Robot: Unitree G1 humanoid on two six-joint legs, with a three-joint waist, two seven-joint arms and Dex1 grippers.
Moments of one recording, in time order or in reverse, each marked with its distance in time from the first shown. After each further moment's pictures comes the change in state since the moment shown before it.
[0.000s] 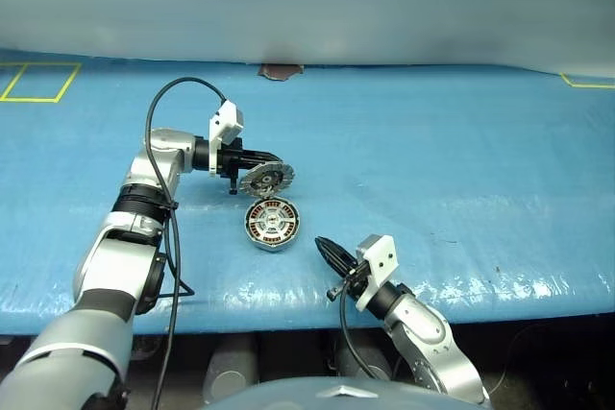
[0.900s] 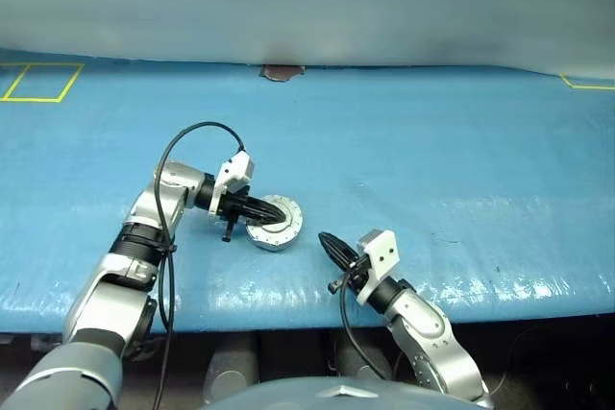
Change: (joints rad) left arm 0.270 0.033 -0.080 -0.348 0.028 0.058 -0.101; right arm -0.027 -0.002 -0.011 0.011 0.001 0.023 -0.040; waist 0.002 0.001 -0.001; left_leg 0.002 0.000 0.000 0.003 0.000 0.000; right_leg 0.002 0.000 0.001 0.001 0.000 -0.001
